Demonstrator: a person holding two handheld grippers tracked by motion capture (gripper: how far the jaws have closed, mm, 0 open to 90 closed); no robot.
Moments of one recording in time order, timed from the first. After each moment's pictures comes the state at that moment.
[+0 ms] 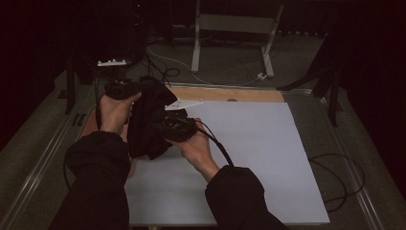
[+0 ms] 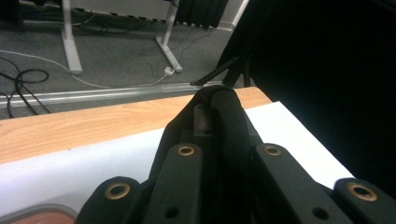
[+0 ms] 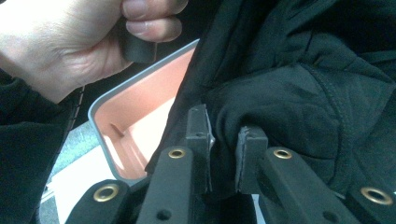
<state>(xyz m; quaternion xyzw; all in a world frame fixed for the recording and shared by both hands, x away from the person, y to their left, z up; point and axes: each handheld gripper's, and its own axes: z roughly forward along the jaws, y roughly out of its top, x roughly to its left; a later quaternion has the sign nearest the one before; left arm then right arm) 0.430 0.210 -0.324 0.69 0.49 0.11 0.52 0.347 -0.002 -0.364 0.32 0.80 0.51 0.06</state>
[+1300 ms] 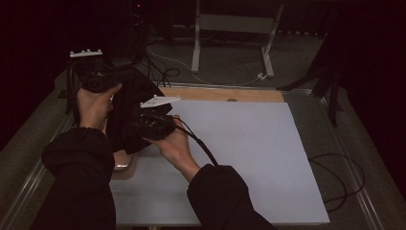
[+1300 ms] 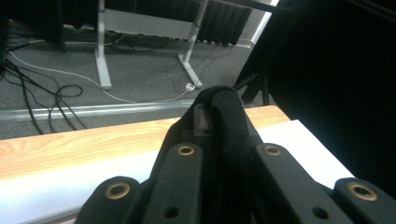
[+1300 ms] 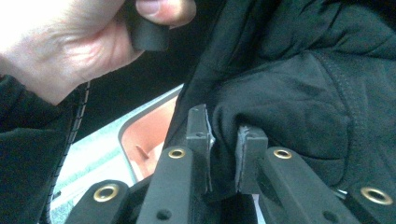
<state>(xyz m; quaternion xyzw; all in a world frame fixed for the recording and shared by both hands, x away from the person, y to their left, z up) 0.419 0.250 -0.292 0.67 0.50 0.16 0.52 0.344 0.051 -0.352 0.30 0.80 0.52 0.05</state>
